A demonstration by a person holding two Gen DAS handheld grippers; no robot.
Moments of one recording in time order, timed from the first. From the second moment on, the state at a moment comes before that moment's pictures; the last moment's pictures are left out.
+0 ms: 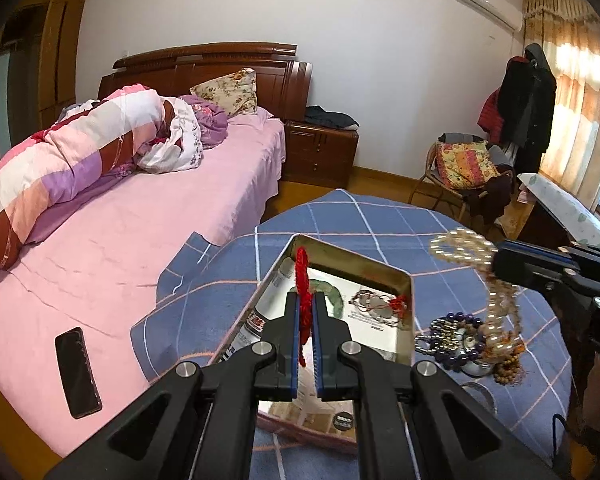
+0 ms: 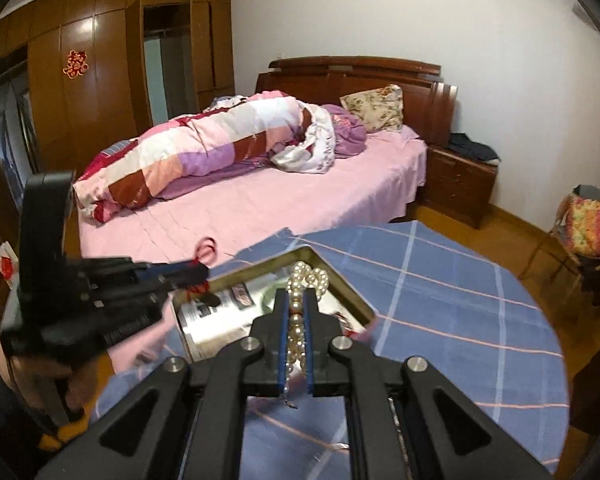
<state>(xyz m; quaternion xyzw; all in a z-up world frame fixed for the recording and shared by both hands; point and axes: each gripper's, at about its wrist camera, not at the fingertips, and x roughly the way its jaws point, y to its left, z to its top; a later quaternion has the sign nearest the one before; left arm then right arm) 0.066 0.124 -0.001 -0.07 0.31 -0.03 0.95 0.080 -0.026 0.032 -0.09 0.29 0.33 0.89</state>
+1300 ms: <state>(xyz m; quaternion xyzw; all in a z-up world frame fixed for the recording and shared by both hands) 0.078 0.113 -0.028 -0.05 0.34 -0.02 0.94 0.103 -0.025 -0.037 -0.06 0.37 0.31 0.88</state>
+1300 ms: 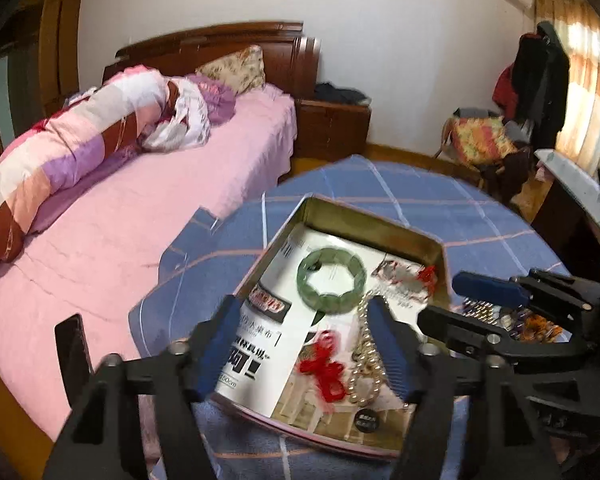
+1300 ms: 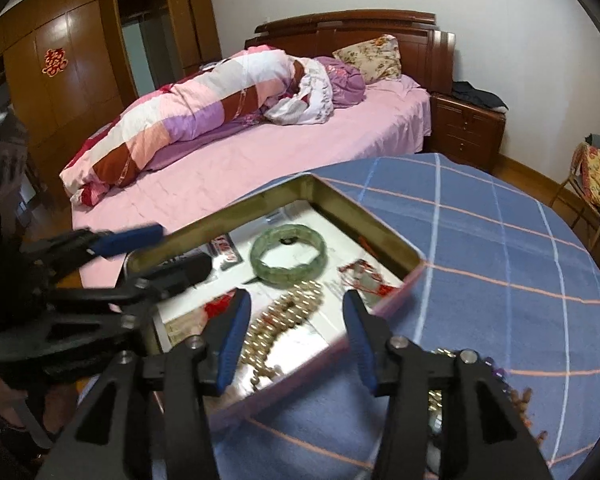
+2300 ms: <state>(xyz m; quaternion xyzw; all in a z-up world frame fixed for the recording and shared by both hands) 0.036 -0.031 -0.050 0.05 0.39 -0.06 0.92 0.045 -0.209 -0.060 0.01 0.38 0.16 0.91</state>
